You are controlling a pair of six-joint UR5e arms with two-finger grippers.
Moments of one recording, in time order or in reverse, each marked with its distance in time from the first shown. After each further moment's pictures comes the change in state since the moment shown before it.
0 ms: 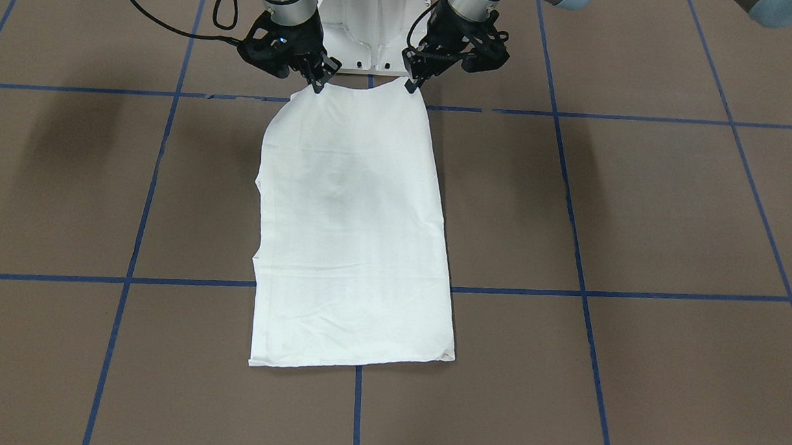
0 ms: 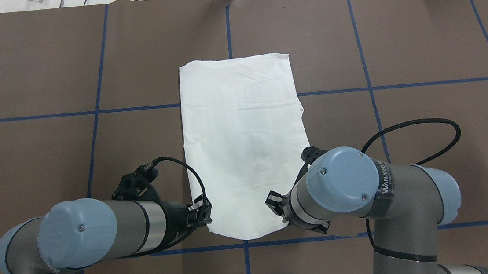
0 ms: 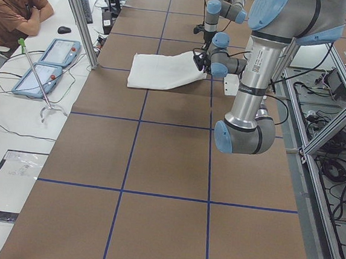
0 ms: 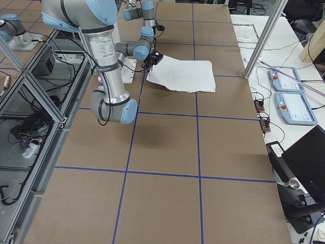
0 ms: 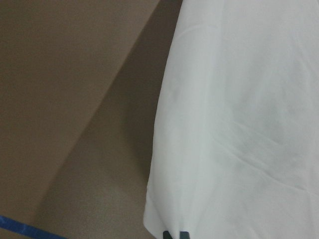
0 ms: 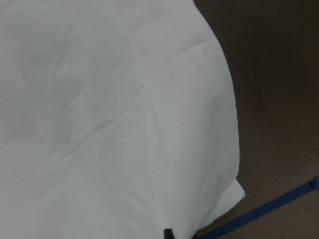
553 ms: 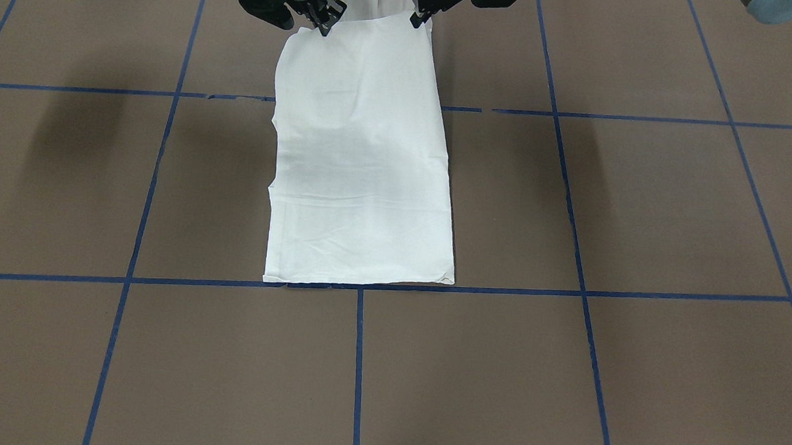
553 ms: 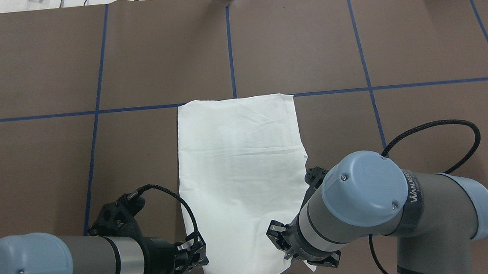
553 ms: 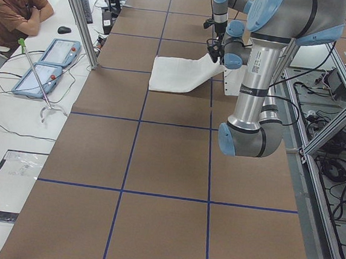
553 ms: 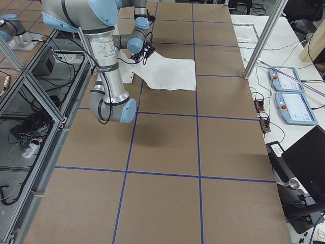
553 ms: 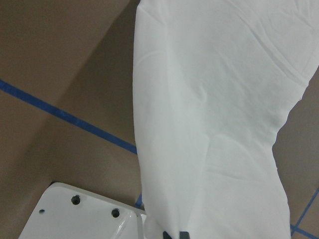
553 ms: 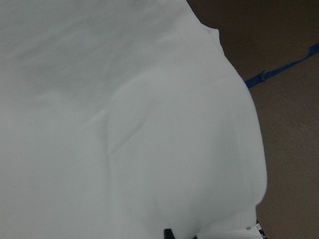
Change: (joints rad) left arm 0.070 0.020 -0.180 0.131 -0.039 -0.023; right arm -0.010 0.013 0.091 -0.072 0.128 -0.025
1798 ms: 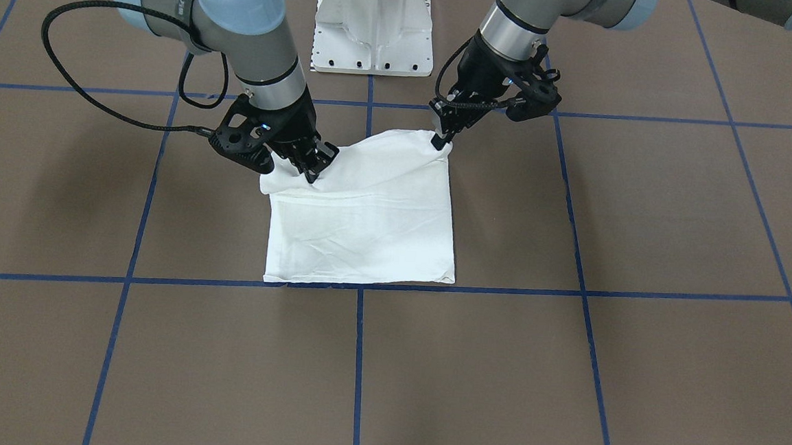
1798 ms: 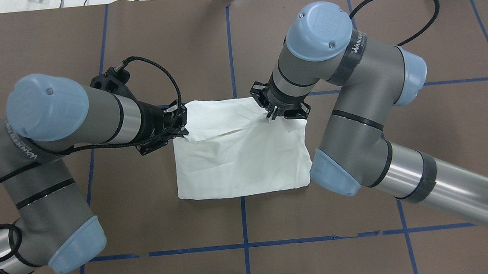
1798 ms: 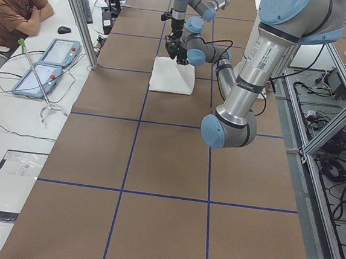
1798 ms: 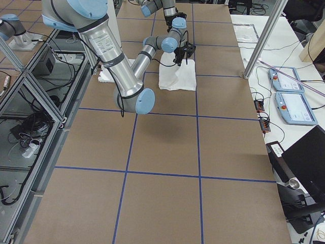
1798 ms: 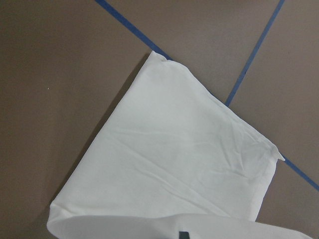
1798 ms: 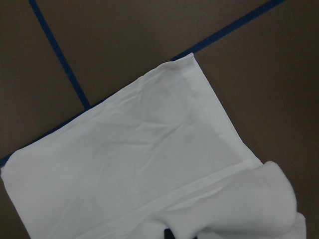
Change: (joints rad) left arm -0.427 -0.176 0.359 -0.094 -0.134 0.159; right arm 0.374 0.236 -0.457 0.150 -0.006 -0.256
